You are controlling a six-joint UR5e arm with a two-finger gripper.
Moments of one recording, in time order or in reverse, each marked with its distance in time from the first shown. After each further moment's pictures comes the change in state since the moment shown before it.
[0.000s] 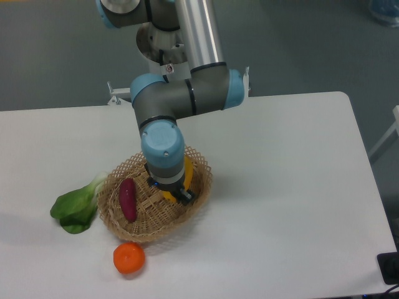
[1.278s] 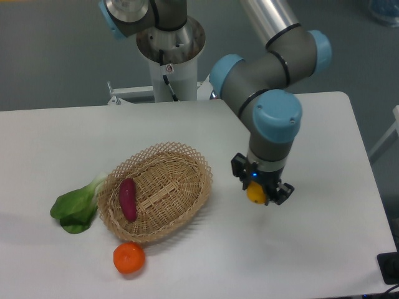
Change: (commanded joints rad) arm 0.270 -0.037 0.144 0.004 -0.009 0.276
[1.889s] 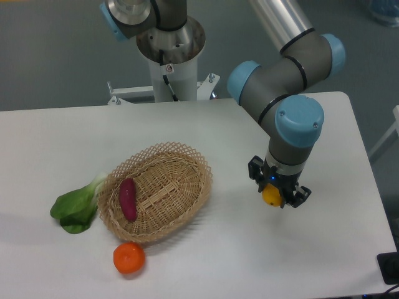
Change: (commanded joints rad) arm 0.009 -0.020 0.014 0.014 0.000 0.067
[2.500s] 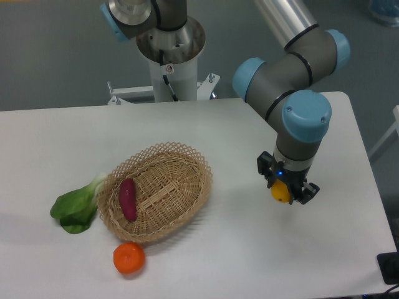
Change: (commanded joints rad) arm 0.035 0.000 0.009 -0.002 0.041 0.051
